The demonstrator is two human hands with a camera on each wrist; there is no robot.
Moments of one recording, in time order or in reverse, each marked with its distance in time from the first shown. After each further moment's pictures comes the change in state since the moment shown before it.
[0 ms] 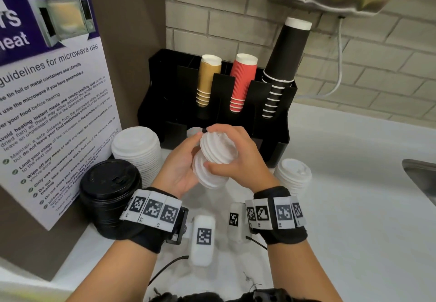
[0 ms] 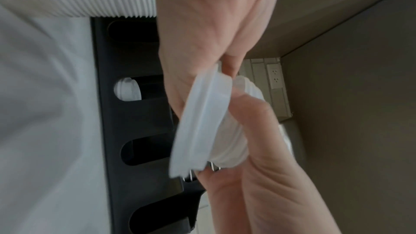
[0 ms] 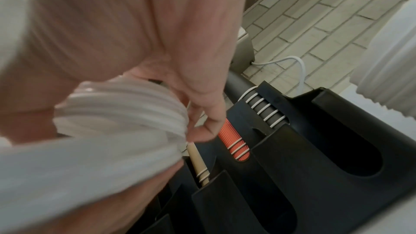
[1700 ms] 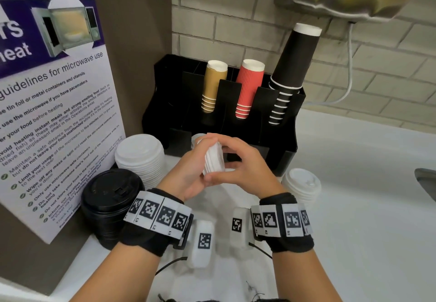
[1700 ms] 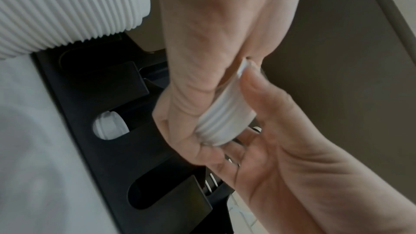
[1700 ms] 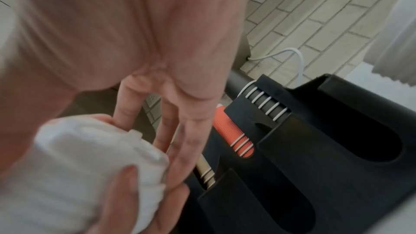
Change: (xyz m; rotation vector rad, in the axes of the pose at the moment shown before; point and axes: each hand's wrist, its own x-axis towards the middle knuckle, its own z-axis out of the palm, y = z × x) left_hand 0.004 0.010 0.013 0.346 0.072 -0.099; right_hand 0.012 0.011 0.000 0.155 -0.105 0.021
